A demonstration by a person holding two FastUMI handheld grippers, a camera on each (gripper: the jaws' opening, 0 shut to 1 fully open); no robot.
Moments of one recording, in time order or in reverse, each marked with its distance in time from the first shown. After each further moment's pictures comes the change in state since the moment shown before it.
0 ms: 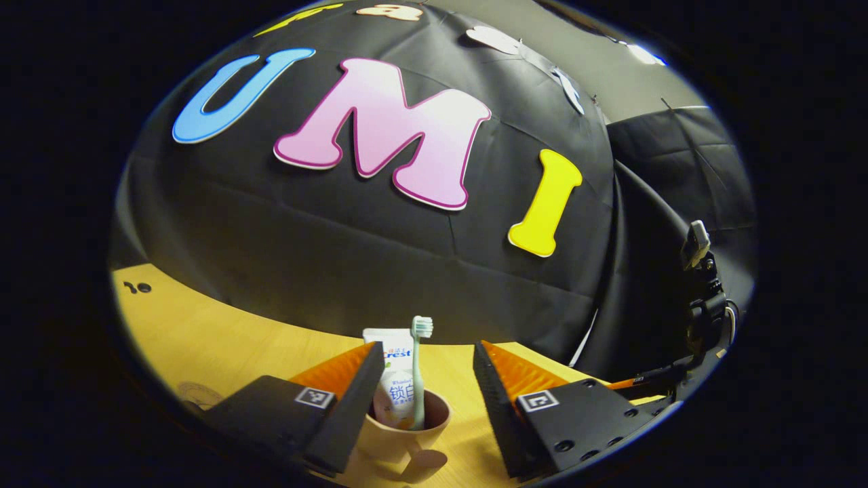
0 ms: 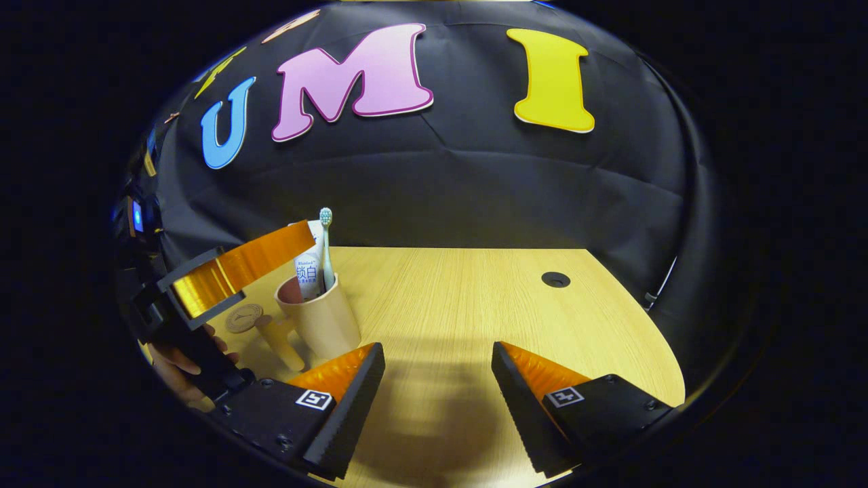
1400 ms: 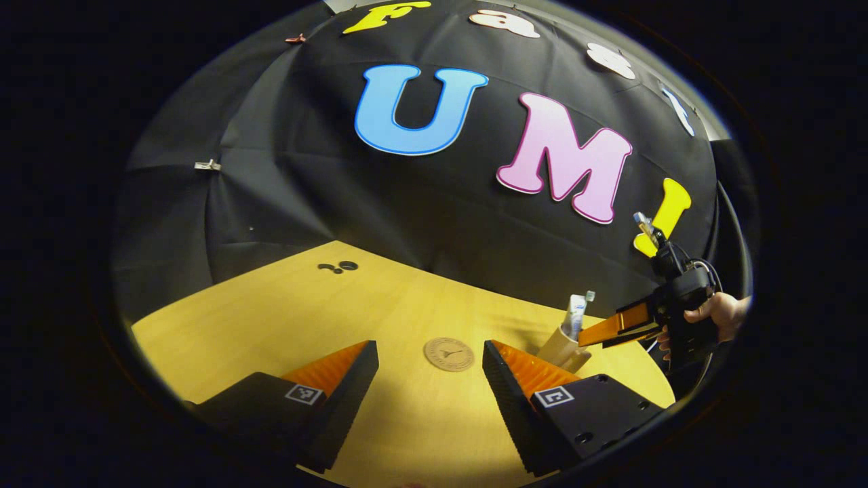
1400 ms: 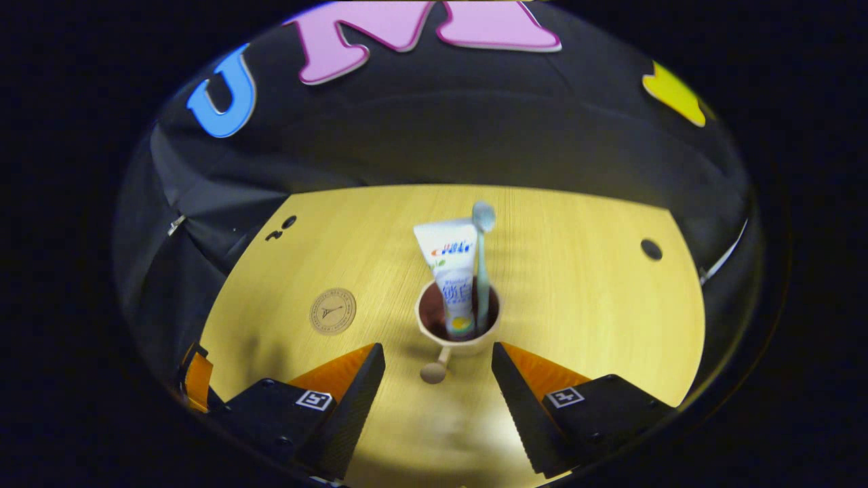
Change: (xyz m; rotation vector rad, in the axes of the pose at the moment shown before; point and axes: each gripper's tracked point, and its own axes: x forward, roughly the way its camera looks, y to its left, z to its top) left arm -0.285 0.186 0.040 -0.136 0.198 0.547; right arm 0.025 0.165 0.011 0.087 0.577 0.138
